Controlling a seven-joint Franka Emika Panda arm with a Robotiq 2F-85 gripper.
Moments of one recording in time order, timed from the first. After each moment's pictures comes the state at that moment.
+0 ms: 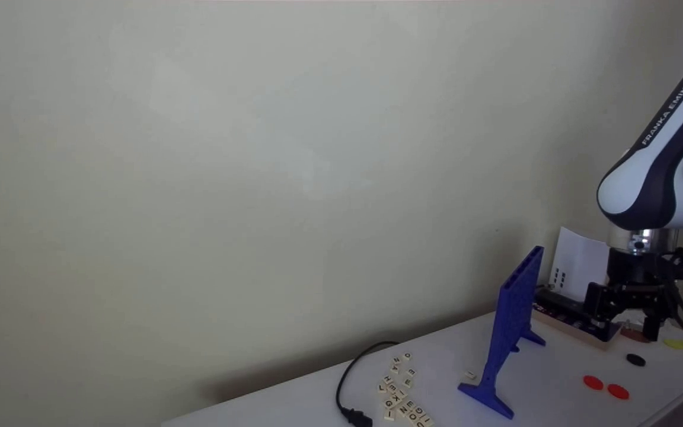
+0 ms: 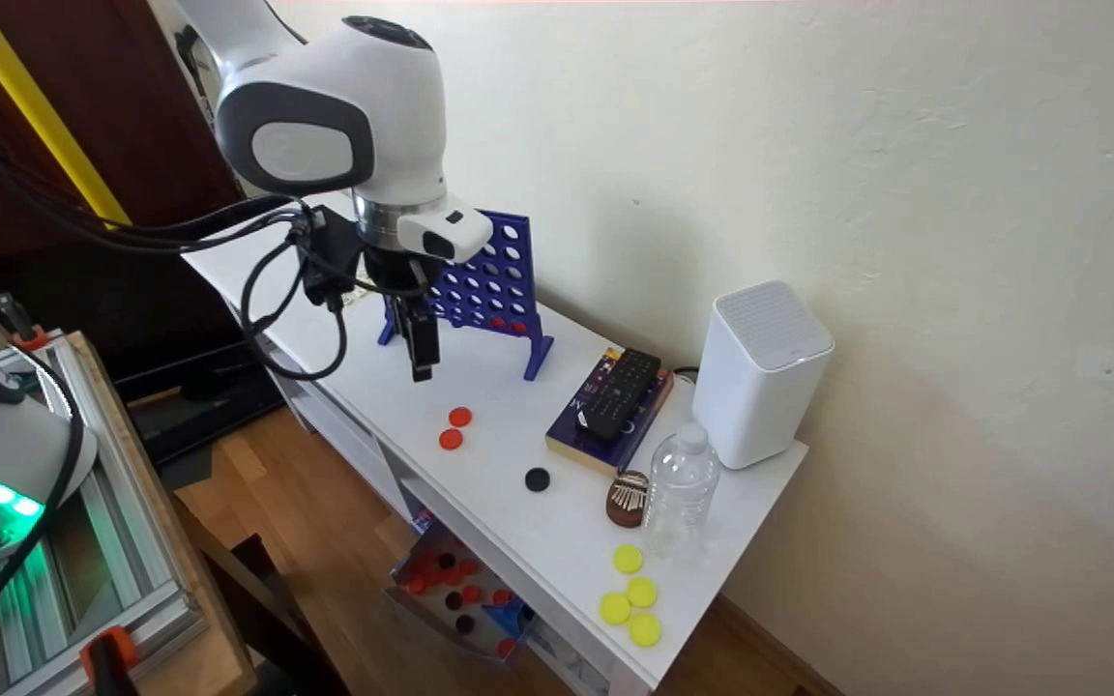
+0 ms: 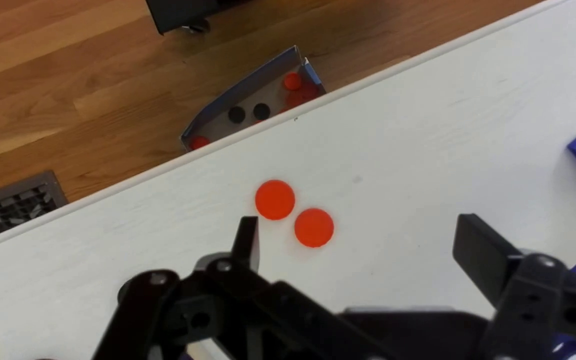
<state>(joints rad) -0.22 0.27 -0.11 -2.57 0.09 2.69 -0.07</state>
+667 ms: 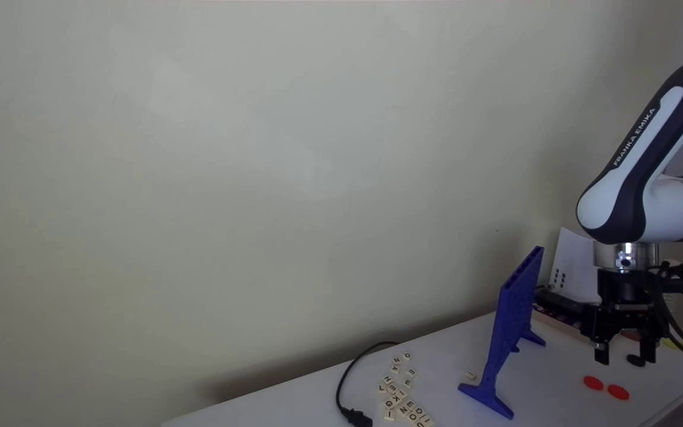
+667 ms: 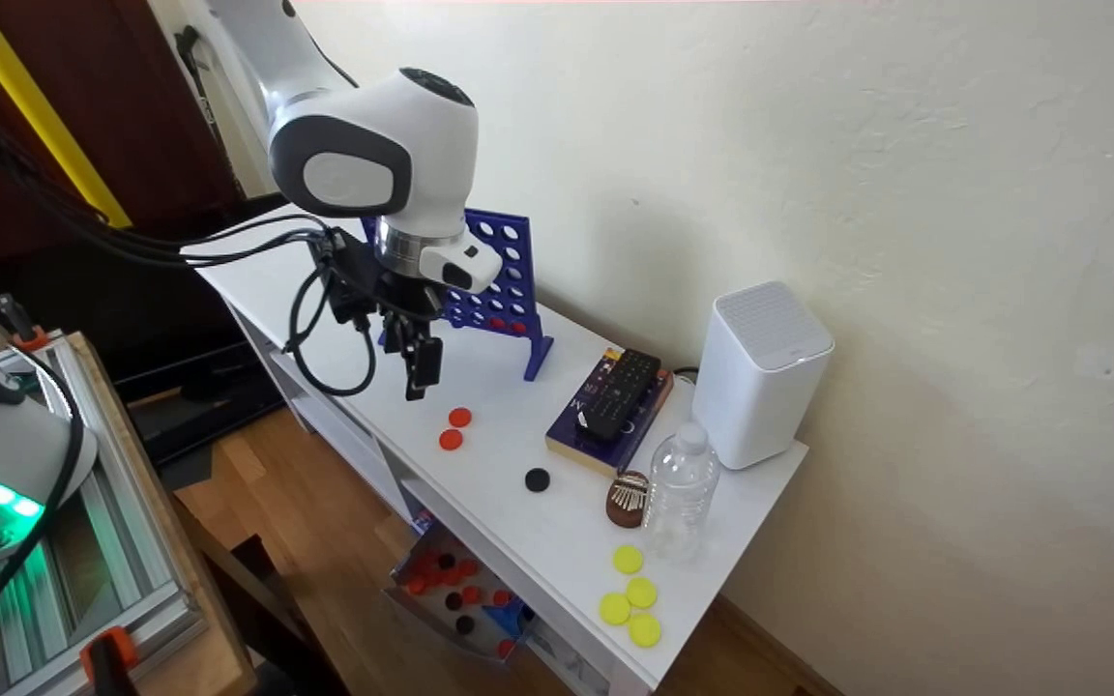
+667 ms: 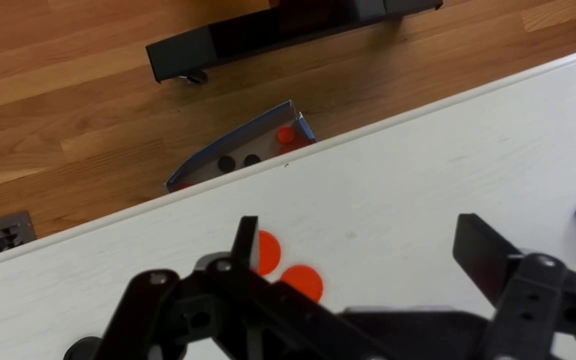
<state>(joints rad) -0.22 0.40 -0.09 -2.47 0.10 2.56 -0.13</state>
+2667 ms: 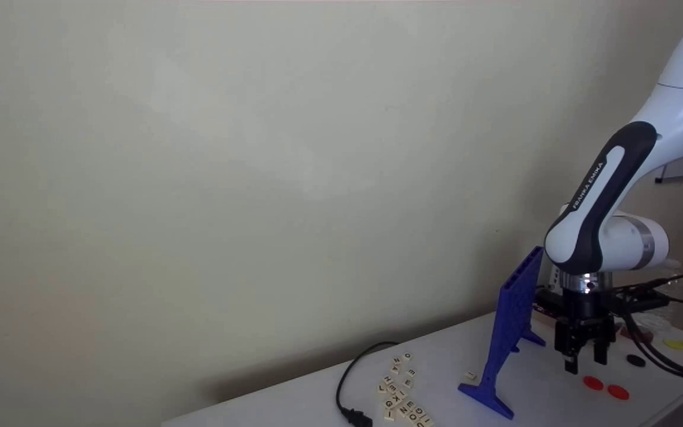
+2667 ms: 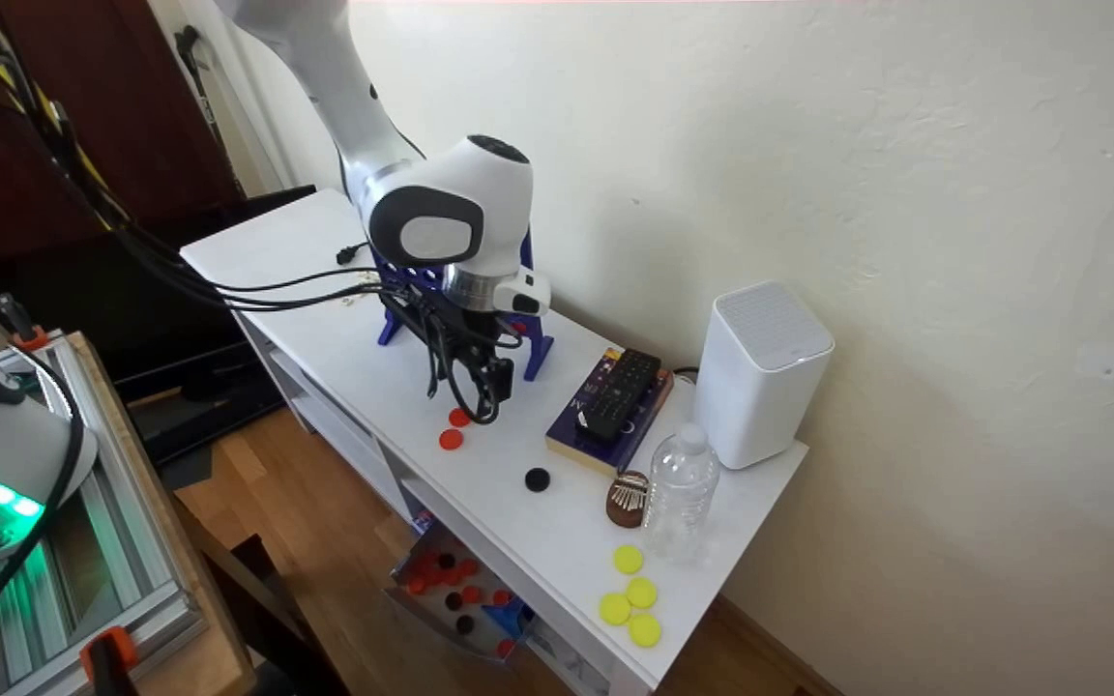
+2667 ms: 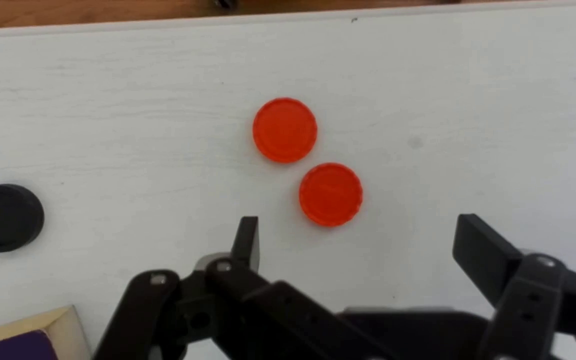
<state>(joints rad) -0.25 0.70 -0.06 -2.19 0.01 2.62 -0.29</state>
